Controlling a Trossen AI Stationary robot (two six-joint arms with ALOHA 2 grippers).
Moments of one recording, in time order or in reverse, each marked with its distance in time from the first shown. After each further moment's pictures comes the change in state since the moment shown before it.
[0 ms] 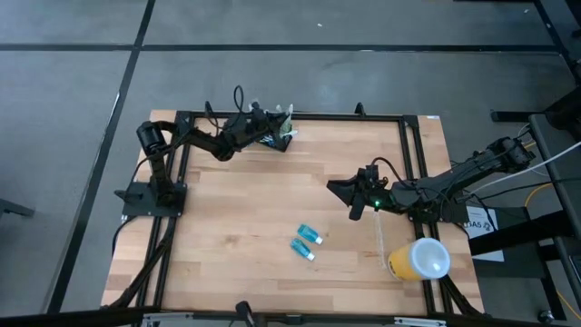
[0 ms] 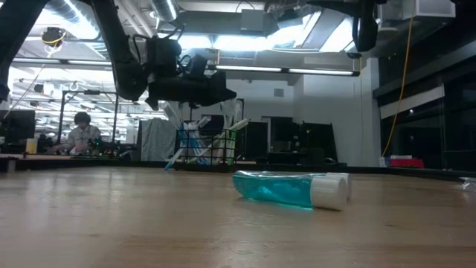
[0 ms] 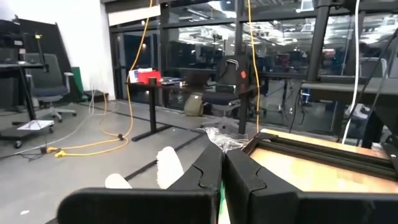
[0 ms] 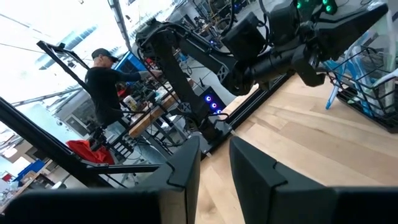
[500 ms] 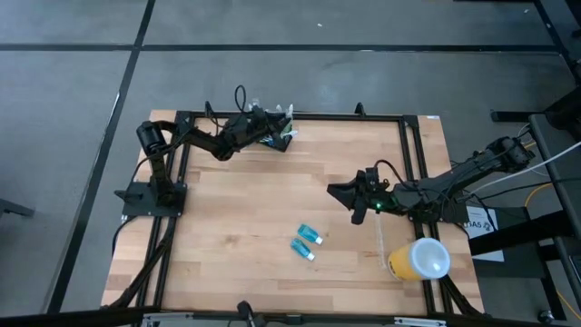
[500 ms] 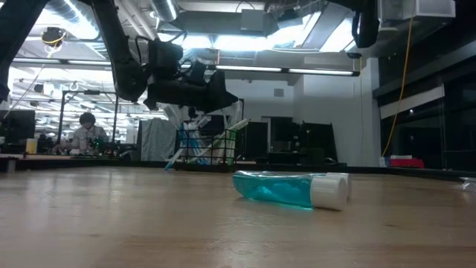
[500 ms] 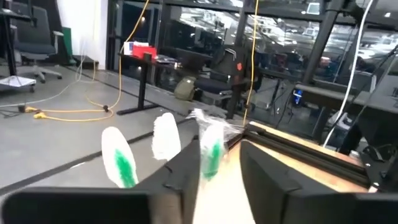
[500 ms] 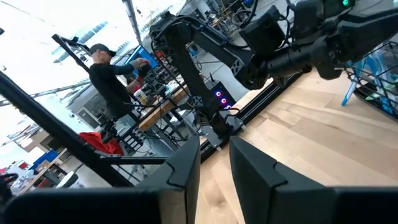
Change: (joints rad) left arm 0.004 0.000 -0.004 -0.055 0.014 -0.176; right arm 0.015 0.000 0.000 0.019 -0.030 -0.012
